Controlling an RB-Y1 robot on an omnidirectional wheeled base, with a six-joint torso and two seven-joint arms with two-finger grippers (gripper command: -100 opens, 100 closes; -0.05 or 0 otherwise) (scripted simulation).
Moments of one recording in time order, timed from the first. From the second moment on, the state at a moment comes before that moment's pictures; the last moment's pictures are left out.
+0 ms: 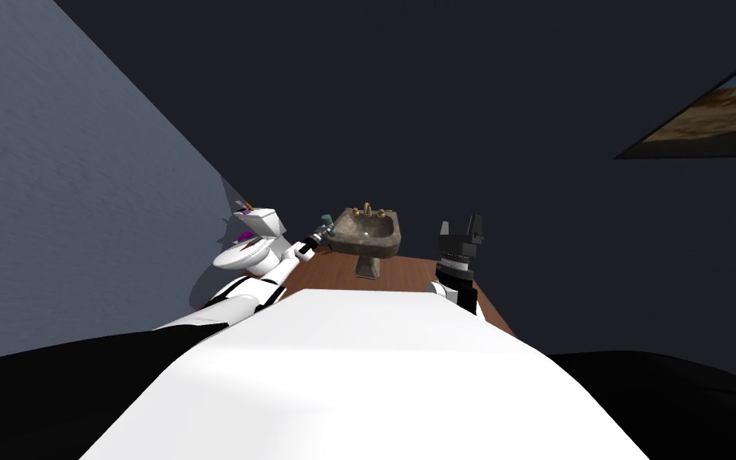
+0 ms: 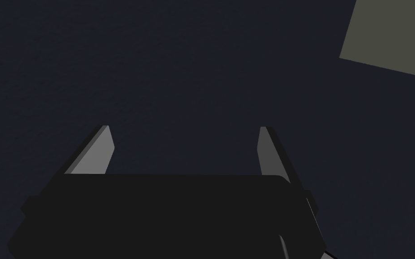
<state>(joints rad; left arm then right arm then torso) -0.37 0.59 -0.22 -0.87 -0.25 -0.49 -0.66 0.53 -0.04 -0.07 -2.26 -0.12 -0.56 -0.07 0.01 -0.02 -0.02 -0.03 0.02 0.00</state>
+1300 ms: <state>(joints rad) -0.06 0.59 -0.14 -1.28 -0.41 -0.40 -0.56 0.53 -0.04 -0.07 -2.26 -0.12 -0.56 -0.07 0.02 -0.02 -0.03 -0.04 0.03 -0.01</state>
